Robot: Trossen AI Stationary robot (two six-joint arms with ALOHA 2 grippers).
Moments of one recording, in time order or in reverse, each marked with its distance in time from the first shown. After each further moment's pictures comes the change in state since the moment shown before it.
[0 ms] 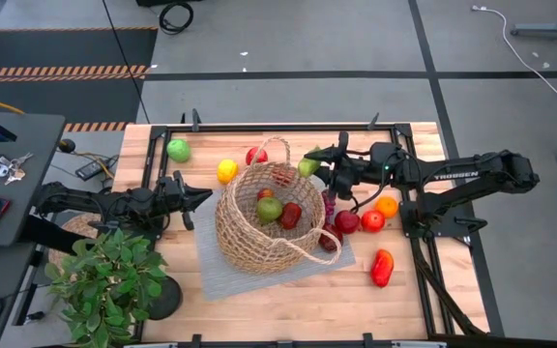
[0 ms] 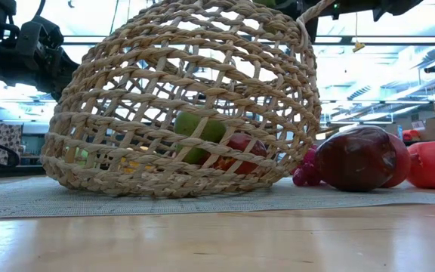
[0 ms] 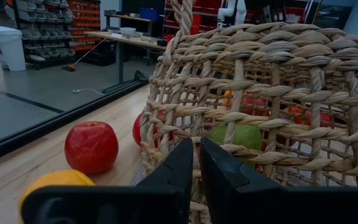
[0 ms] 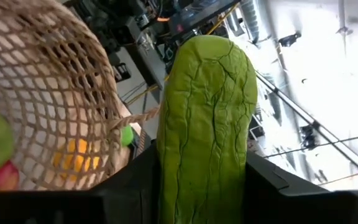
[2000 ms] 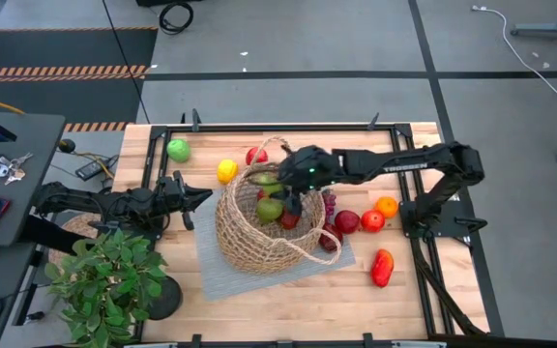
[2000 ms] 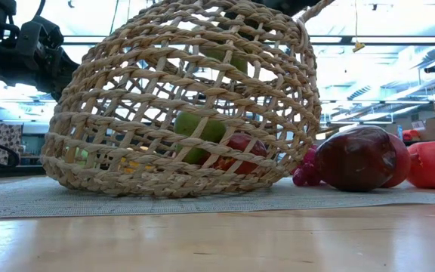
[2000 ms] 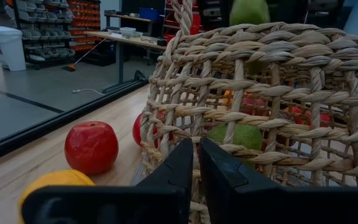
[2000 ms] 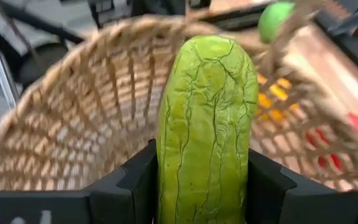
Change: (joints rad) left arm 0.000 0.000 0.000 0.000 0.000 0.000; right arm 0.028 0.500 0.558 -0.663 -0.157 1.254
